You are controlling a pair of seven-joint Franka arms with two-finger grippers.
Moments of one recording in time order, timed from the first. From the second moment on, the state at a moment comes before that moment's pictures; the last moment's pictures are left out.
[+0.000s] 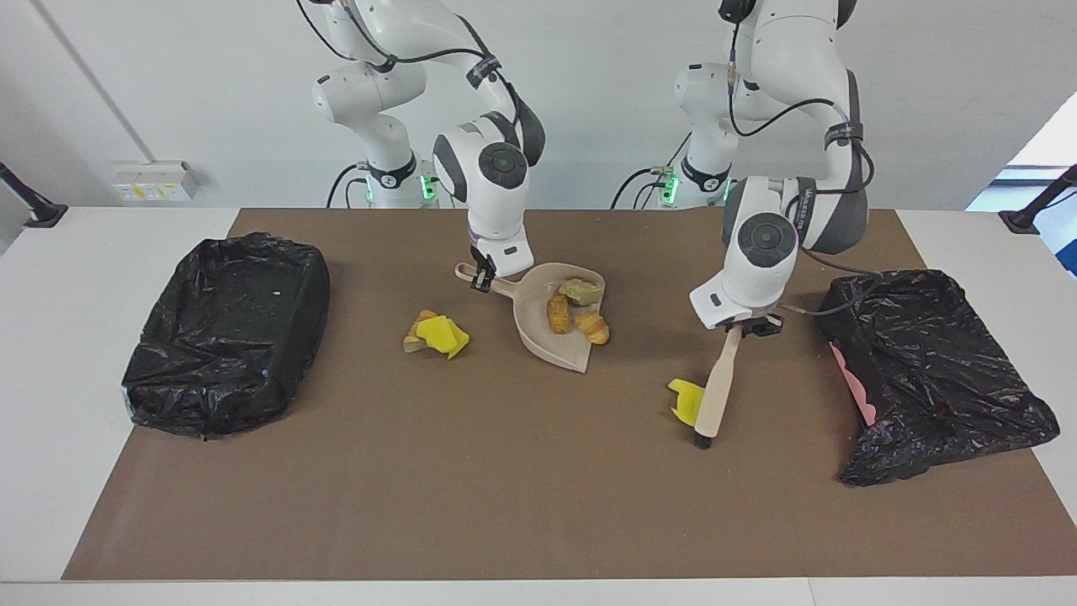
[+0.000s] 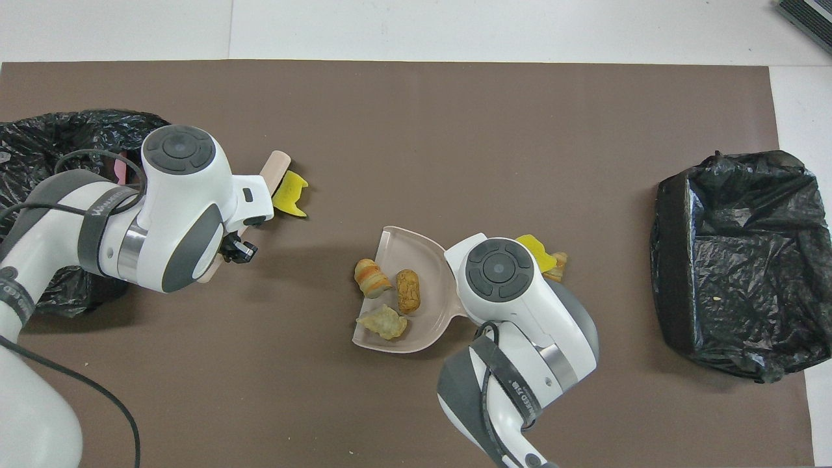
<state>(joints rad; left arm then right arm) -0.31 0.25 -0.02 -1.88 0.19 1.85 0.16 0.56 0.13 0.00 -2.08 -0.04 2.00 -0.68</state>
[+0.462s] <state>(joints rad) -0.52 0.16 -0.02 -1.99 0.05 1.78 0.05 0.56 0.13 0.00 -2.08 -0.04 2.00 -0.68</state>
